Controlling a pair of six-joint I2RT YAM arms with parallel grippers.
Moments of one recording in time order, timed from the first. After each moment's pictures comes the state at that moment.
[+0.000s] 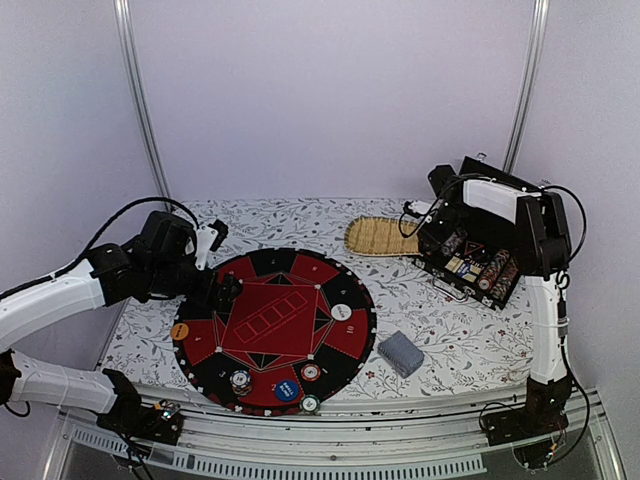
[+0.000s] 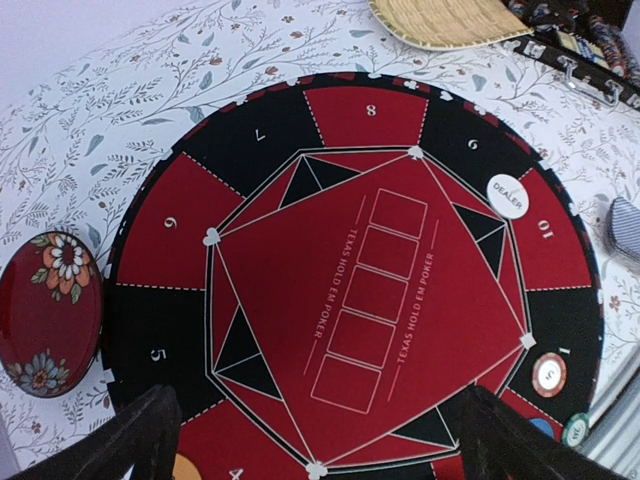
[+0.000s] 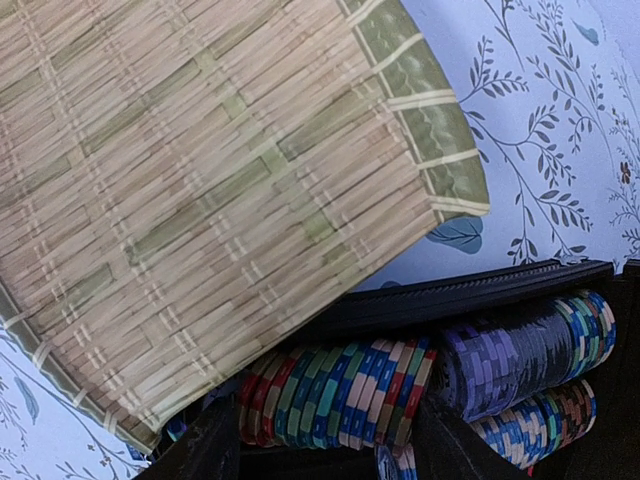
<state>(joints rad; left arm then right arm) -0.66 1.08 0.82 -0.52 -0.12 -0.12 0.25 2.31 1.95 -0.83 0.00 -0.55</state>
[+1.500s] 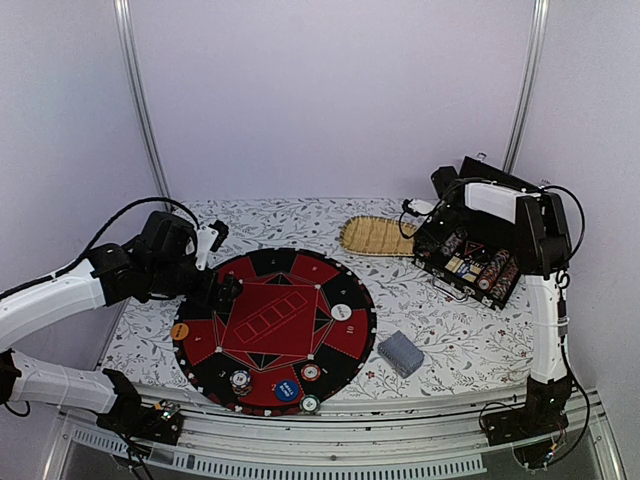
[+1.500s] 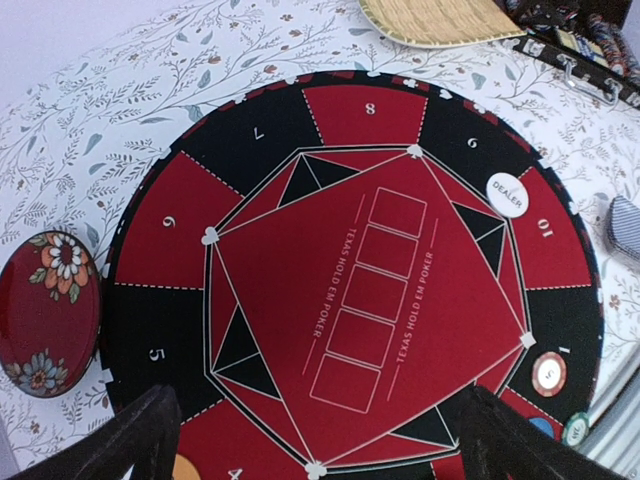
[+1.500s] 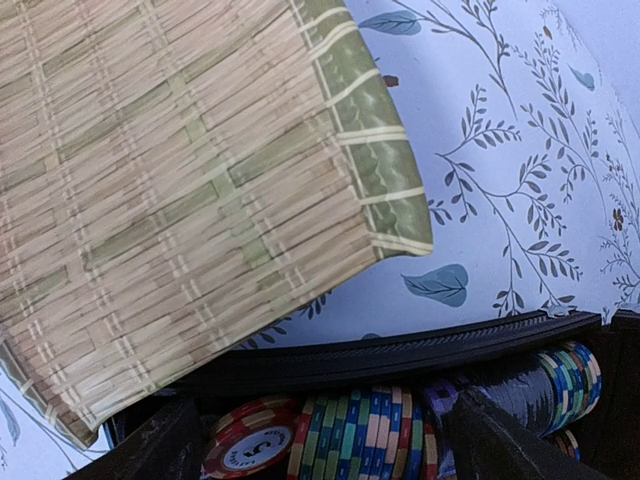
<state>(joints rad) -0.66 1.08 0.82 -0.52 -0.11 -0.12 0.23 2.32 1.92 -0.73 -0.07 -0.59</state>
